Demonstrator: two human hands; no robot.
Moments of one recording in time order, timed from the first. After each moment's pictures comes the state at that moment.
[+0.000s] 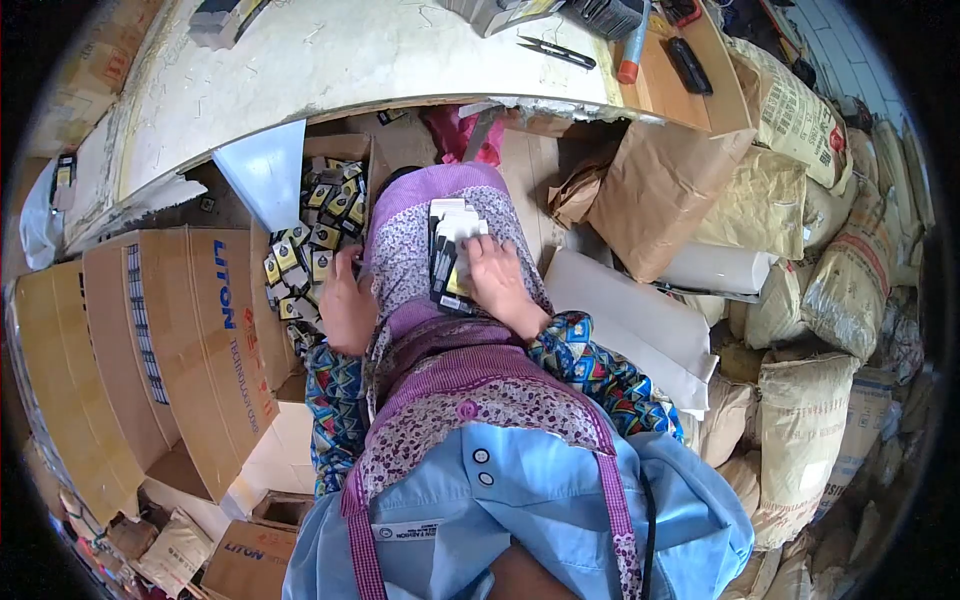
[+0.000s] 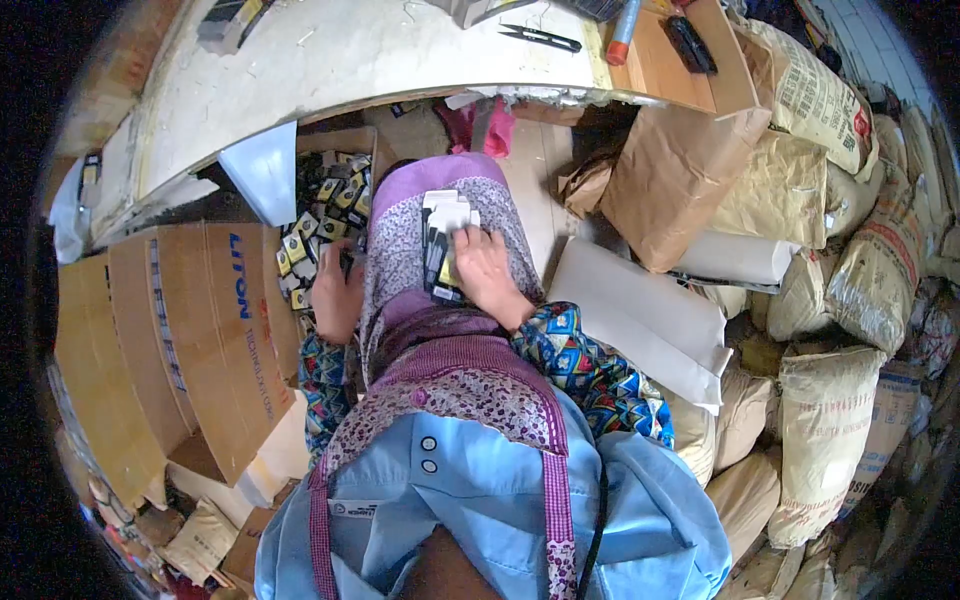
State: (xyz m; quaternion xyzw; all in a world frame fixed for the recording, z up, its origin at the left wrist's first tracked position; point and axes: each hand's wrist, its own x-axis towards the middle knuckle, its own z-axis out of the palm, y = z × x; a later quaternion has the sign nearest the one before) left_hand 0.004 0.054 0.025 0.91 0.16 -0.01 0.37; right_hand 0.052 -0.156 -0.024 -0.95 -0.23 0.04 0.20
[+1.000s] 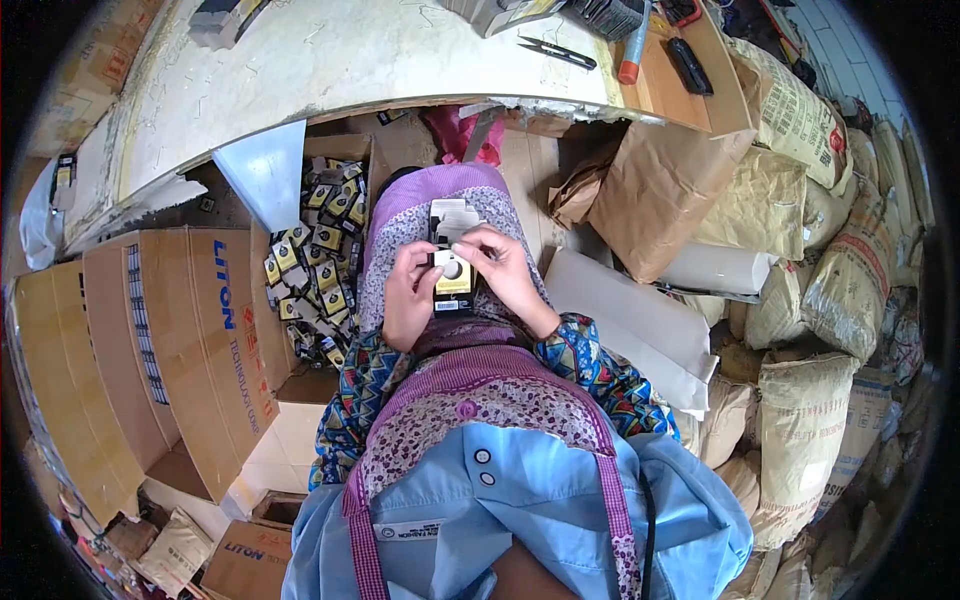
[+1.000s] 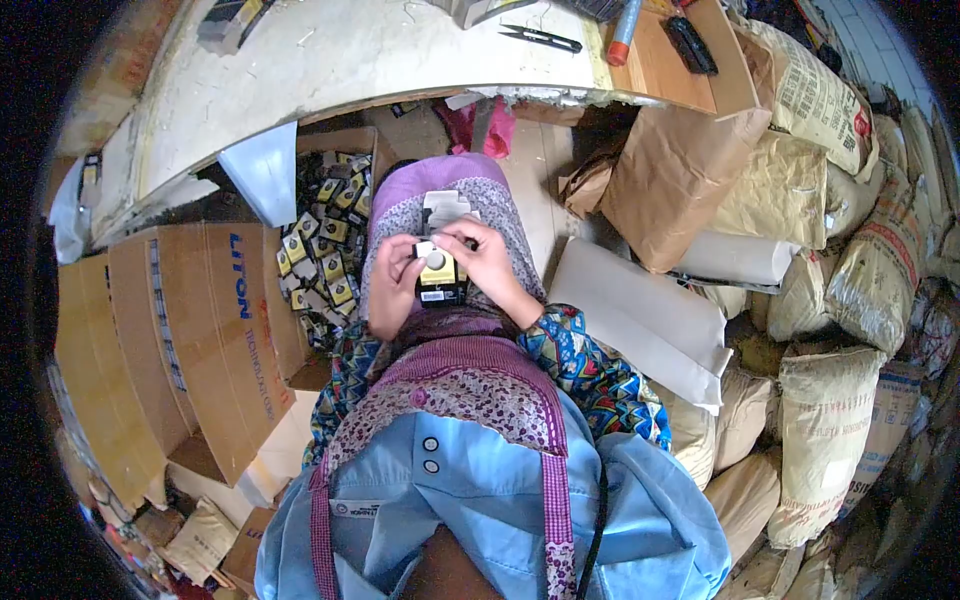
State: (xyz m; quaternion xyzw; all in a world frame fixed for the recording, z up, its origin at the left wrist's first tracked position) left_hand 0.011 -0.005 -0.009 0.64 0.10 -0.01 0.76; right_hand 0.066 -0.154 -0.002 -0.74 -0.13 0.12 0.65
